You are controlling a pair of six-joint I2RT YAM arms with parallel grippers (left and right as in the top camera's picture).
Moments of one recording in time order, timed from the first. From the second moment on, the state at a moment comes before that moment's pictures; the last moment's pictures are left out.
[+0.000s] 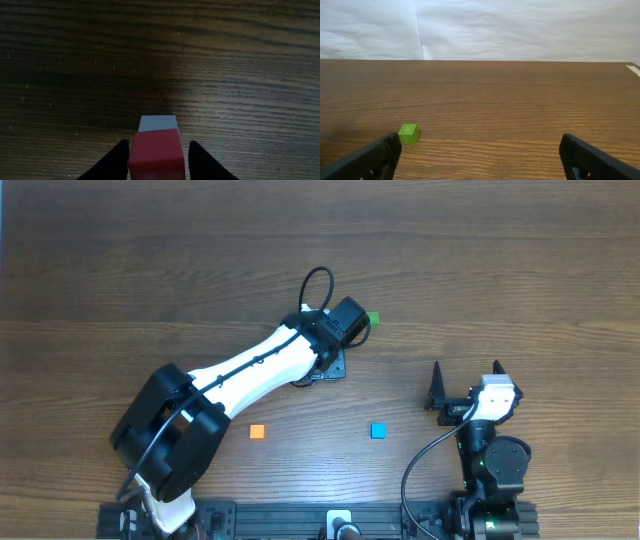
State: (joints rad) left arm -0.77 1.91 1.30 -0.80 -0.13 -0.81; right arm 0.01 0.01 0.01 -0.08 0.01 0.00
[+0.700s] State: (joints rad) left arm -0.74 1.54 1.29 -0.94 -0.15 -0.82; right arm 0.01 0.01 0.01 -0.08 0.01 0.00
